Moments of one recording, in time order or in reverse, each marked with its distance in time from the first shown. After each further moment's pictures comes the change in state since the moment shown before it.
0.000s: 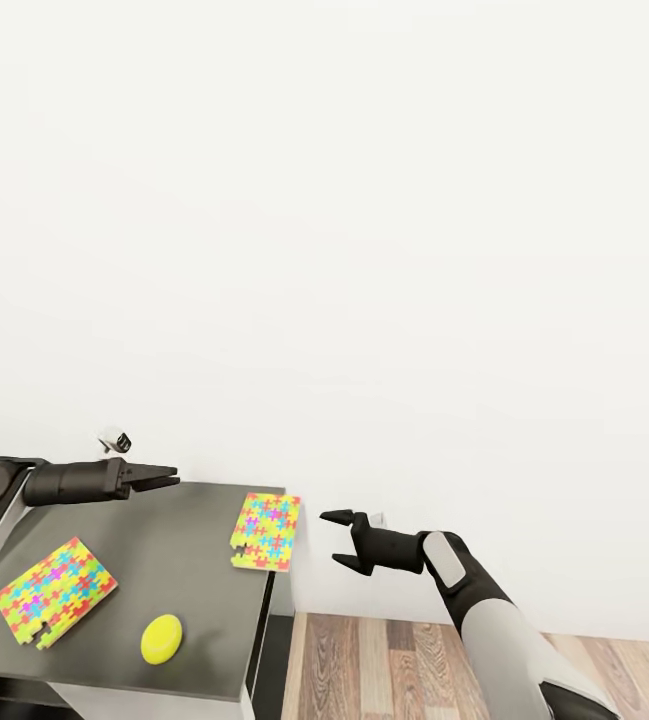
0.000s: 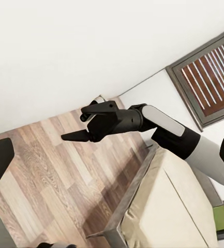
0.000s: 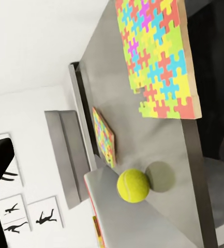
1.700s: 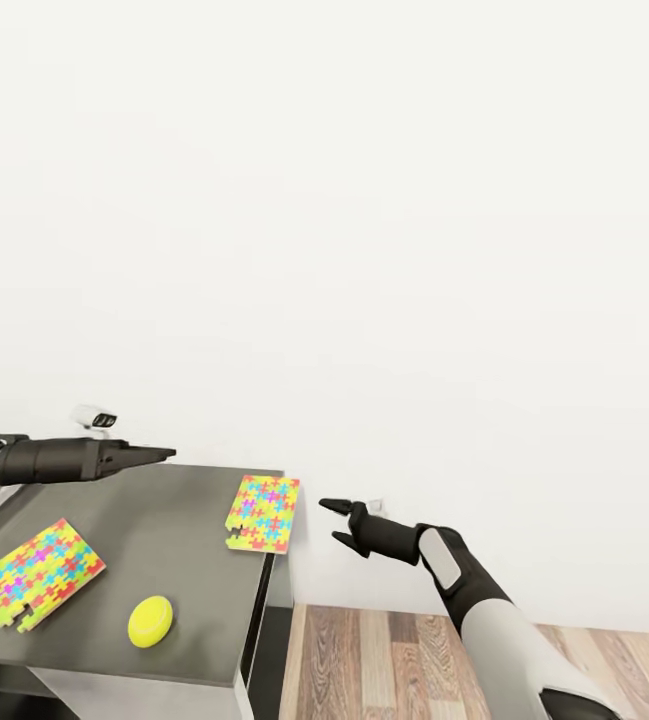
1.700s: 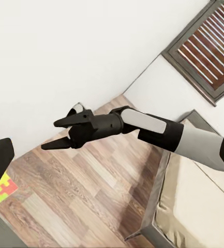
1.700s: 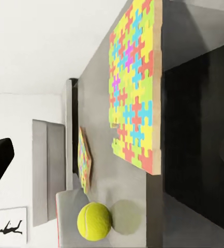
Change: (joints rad) left arm 0.028 0.036 0.036 -0.291 0.071 0.007 0.000; right arm 0.008 -0.007 0.105 -0.035 0.021 -0.173 0.133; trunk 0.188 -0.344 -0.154
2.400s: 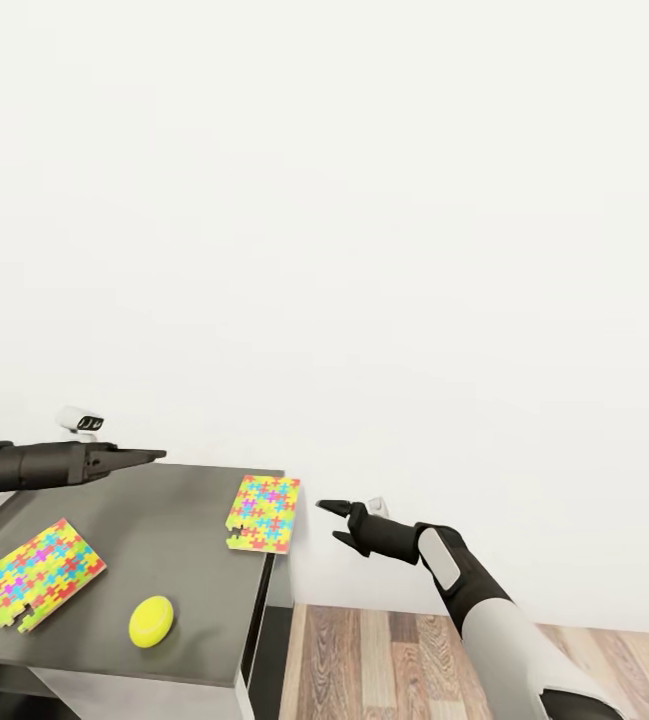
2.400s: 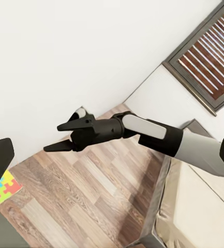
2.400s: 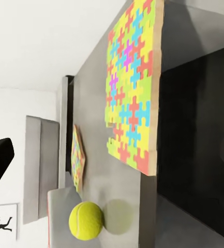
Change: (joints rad) left arm 0.036 0.008 0.054 -0.006 0.015 -0.001 0.000; right arm 0.000 -0.009 0.045 -0.001 -0.003 -0.029 0.010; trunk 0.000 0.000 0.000
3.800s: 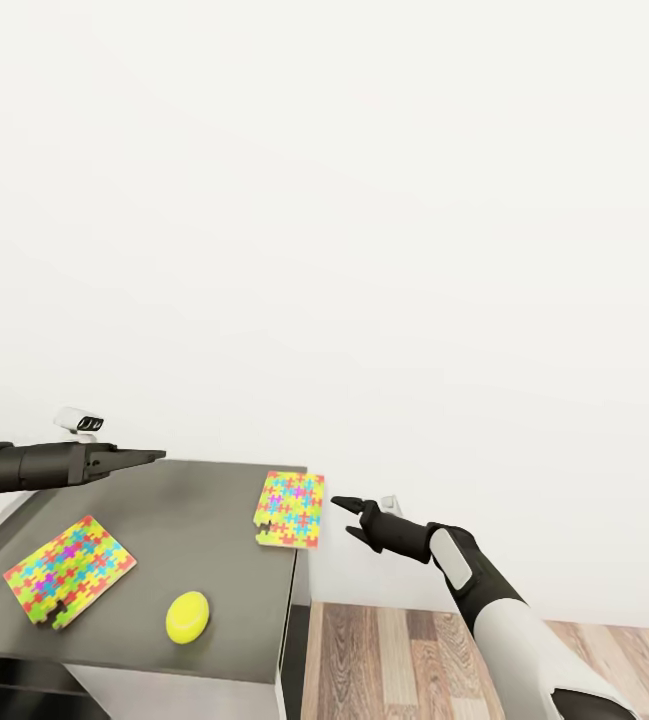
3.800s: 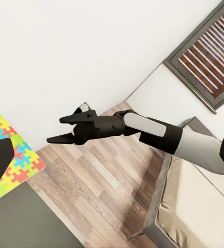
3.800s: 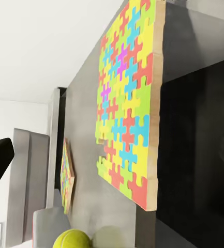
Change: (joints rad) left arm 0.002 -0.001 0.002 0.001 -0.001 -0.001 0.000; right arm 0.001 -0.037 -0.005 0.002 -0.012 -0.047 0.002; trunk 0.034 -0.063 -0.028
